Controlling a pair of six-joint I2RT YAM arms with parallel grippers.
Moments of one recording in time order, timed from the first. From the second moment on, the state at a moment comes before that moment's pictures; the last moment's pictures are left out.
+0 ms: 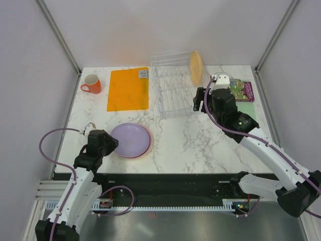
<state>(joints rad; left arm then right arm) -0.15 0.59 0.36 -0.52 -0.17 -0.80 0.60 1.11 1.09 -0.35 0.39 0.32</state>
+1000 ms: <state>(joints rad) -0.15 0.74 0.68 -0.20 0.36 -0.63 0.43 1.96 1.78 -0.23 0.66 0.09</state>
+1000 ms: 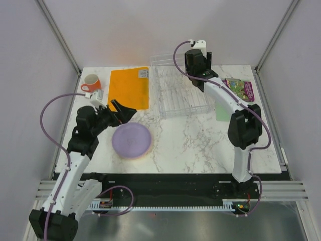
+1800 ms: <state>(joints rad) -0.23 1.32 1.02 0.02 0.53 -0.53 0.36 2.39 2.24 -0.22 0.74 -0.09</state>
